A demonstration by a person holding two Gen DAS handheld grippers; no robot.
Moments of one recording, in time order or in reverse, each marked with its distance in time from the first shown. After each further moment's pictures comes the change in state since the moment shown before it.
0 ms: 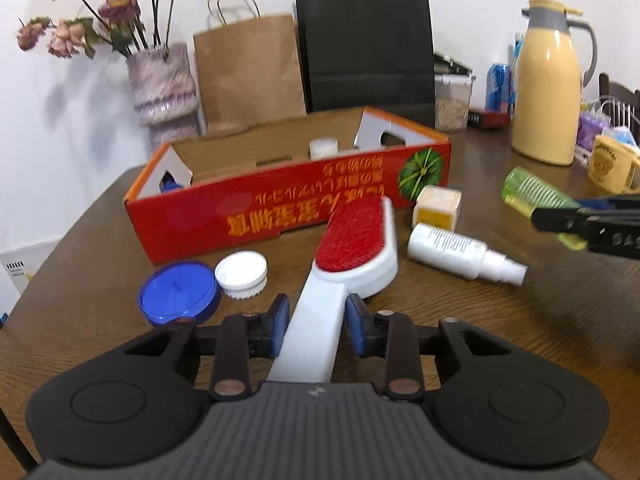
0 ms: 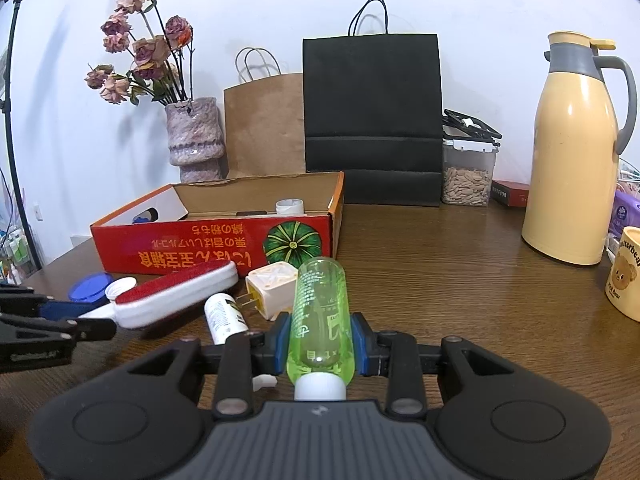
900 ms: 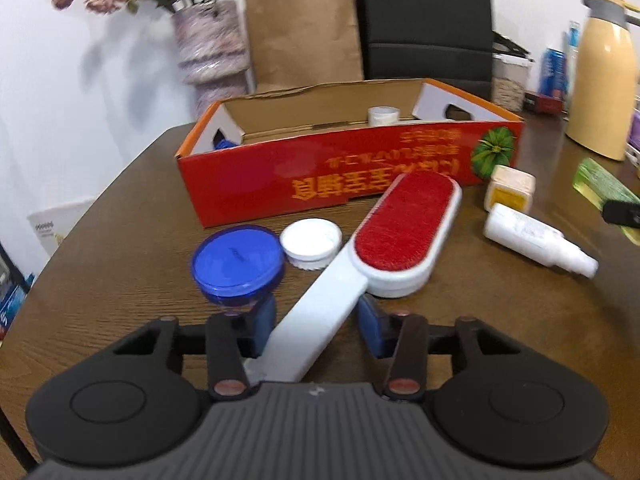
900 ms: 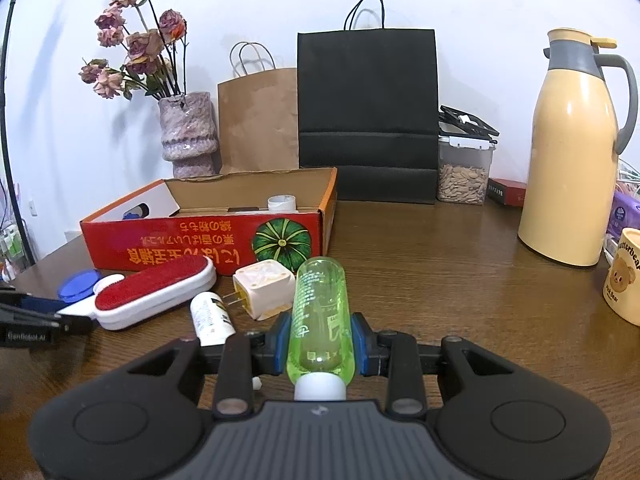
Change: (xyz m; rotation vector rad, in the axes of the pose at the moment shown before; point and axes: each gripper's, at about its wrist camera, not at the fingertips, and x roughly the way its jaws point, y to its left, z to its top) left arm 0.019 0.032 -0.003 -0.058 0.114 0.099; right arm 0.007 -0.005 0.002 -0.006 0.013 -0.014
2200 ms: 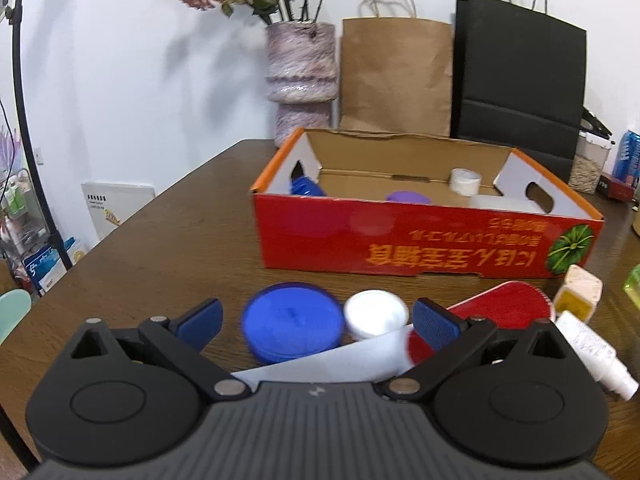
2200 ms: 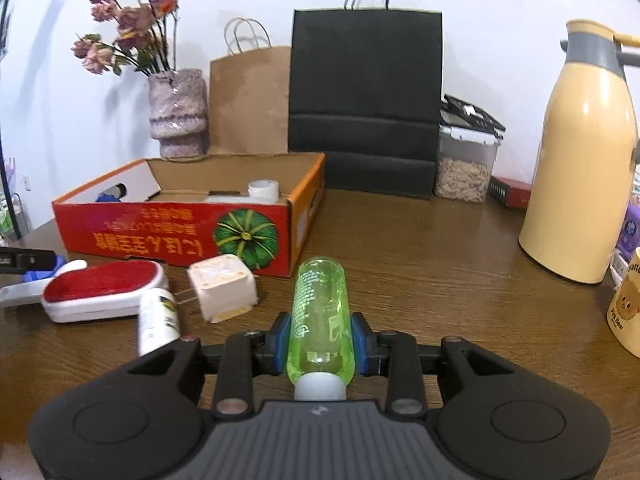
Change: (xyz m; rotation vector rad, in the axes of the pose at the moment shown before) left arm 0.012 0.028 0.027 -0.240 -0.076 0.169; right arm 0.033 -0.020 0.011 -0.061 0.043 -0.011
